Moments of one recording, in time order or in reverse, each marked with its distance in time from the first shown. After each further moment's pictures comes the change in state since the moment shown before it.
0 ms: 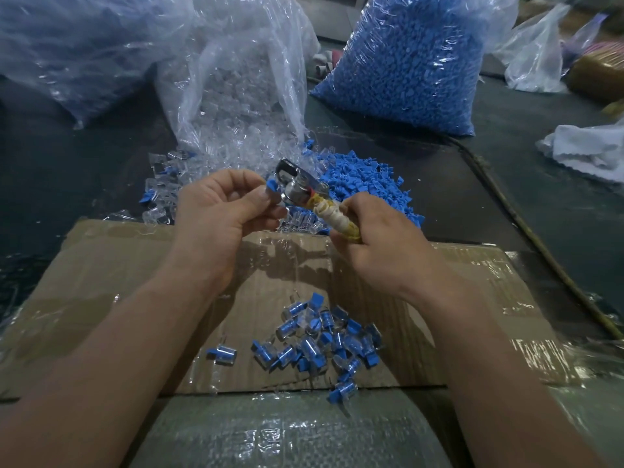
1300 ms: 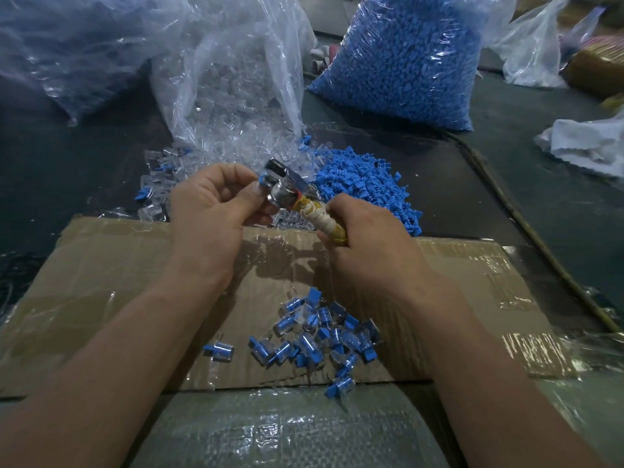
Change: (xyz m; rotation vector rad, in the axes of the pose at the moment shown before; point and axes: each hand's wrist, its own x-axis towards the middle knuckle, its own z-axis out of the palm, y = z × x) left_hand -0.005 -0.002 0.003 0.147 0.078 0.139; right_hand 0.002 -0.005 0.012 -0.032 0.059 -0.043
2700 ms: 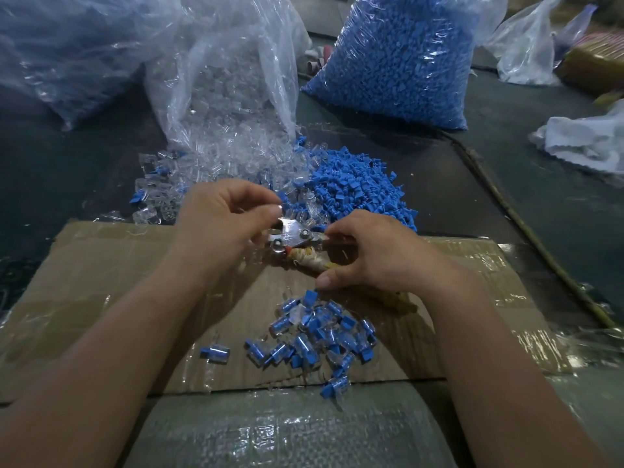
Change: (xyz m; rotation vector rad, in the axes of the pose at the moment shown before) left_hand -0.004 0.004 -0.001 0.337 -0.126 -0.100; right_hand 0.003 0.017 -0.014 -0.058 -0.343 0.084
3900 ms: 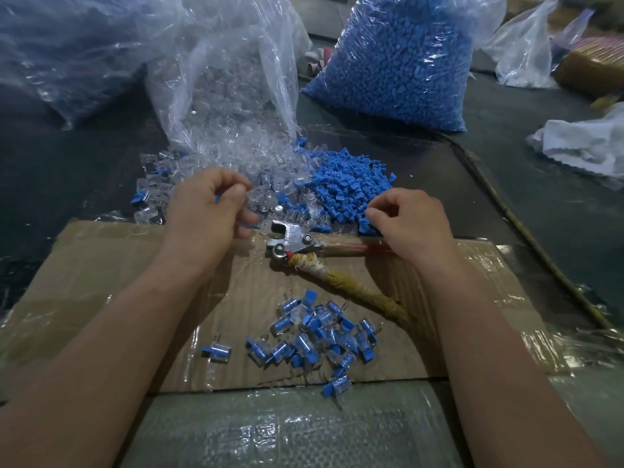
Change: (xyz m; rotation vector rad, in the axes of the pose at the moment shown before) left_hand 0.012 -0.006 -0.005 0.011 0.141 -0.052; right_hand 0.012 0.034 0.000 0.181 0.514 0.240
